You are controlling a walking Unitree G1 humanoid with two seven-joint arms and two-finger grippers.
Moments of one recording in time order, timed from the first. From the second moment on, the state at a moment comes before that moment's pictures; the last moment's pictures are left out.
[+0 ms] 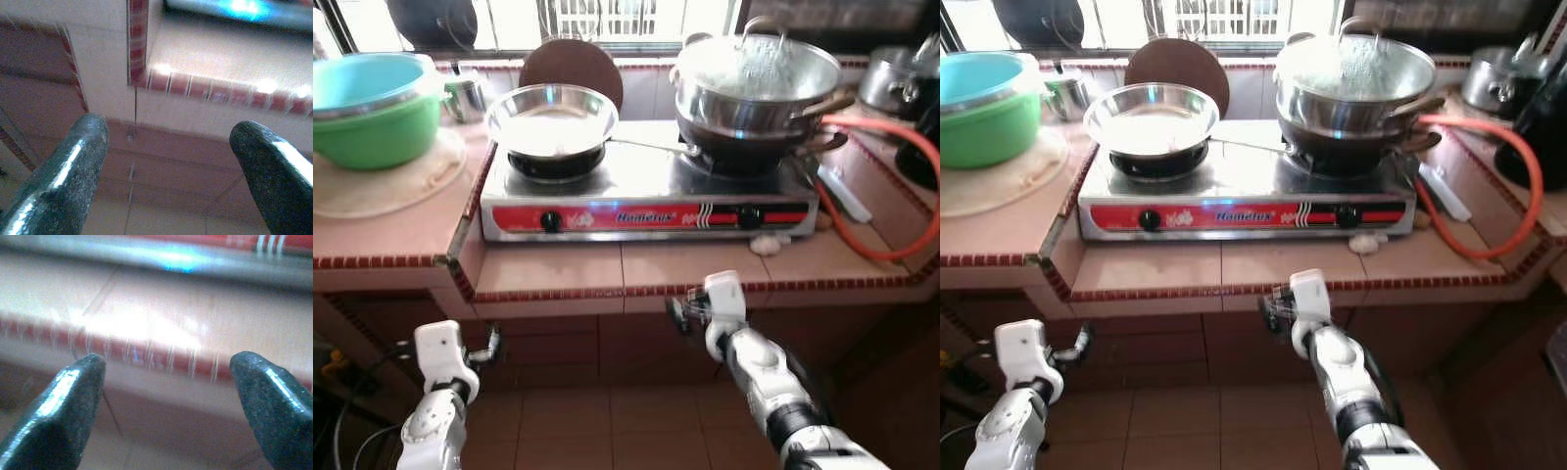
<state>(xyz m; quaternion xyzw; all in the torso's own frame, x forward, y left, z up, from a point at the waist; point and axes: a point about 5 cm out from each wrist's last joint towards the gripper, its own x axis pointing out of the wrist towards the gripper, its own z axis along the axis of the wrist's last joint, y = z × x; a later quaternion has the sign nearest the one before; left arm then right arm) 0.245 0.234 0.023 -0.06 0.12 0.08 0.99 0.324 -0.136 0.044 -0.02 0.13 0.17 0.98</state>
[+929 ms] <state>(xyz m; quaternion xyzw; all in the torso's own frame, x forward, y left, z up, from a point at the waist) 0.251 0.253 0.110 0.00 0.02 0.13 0.99 0.315 -0.138 0.081 -0.01 0.05 0.16 0.99</state>
